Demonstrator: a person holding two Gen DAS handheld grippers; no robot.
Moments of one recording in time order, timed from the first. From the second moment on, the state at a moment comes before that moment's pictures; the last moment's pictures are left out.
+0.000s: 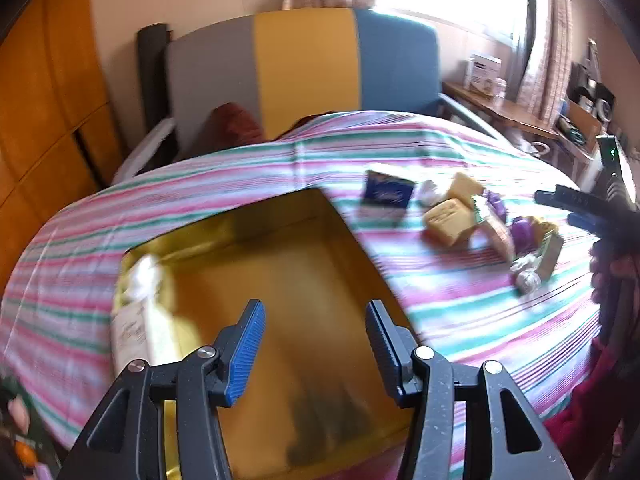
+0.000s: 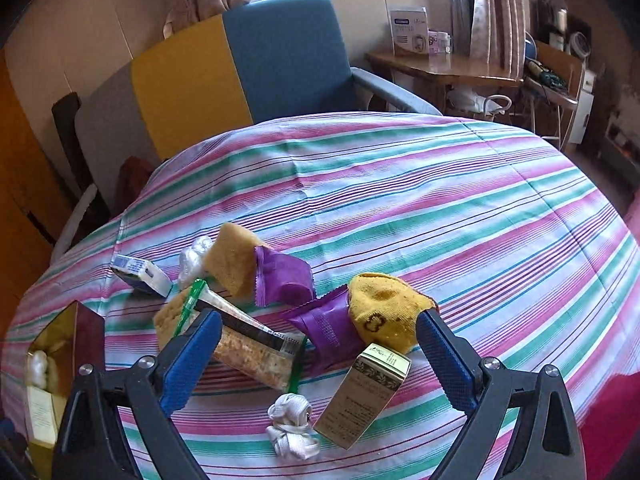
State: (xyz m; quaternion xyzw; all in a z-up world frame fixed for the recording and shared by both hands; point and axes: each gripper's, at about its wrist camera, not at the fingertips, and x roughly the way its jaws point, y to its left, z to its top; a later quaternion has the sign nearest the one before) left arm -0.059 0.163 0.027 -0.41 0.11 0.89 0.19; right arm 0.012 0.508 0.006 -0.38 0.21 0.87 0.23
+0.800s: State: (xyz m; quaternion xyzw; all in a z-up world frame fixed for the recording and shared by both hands) left arm -0.231 0.337 0.000 -0.49 0.00 0.84 0.23; right arm 0.014 0.513 0.004 -0.38 0.29 0.86 0.17
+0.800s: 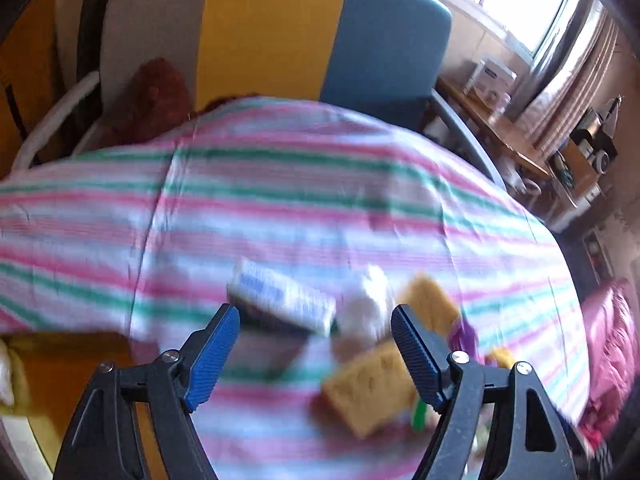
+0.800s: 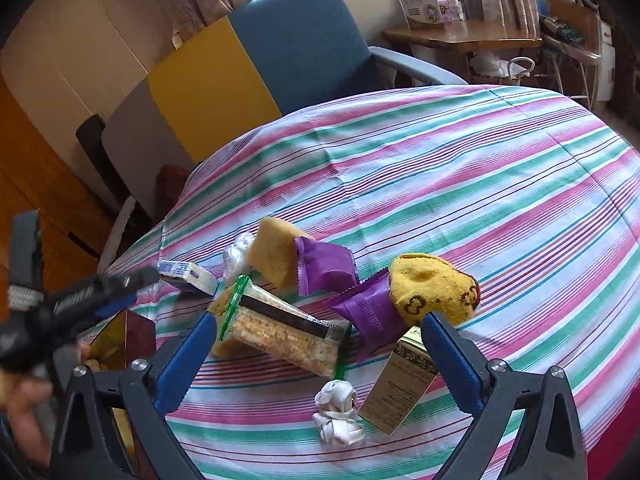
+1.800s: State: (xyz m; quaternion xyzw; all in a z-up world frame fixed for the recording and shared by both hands) left arm -0.232 0.317 -0.047 -0.63 -0.04 0.76 0.18; right arm 0.017 0.516 0.000 -0.38 0.32 0.85 0.16
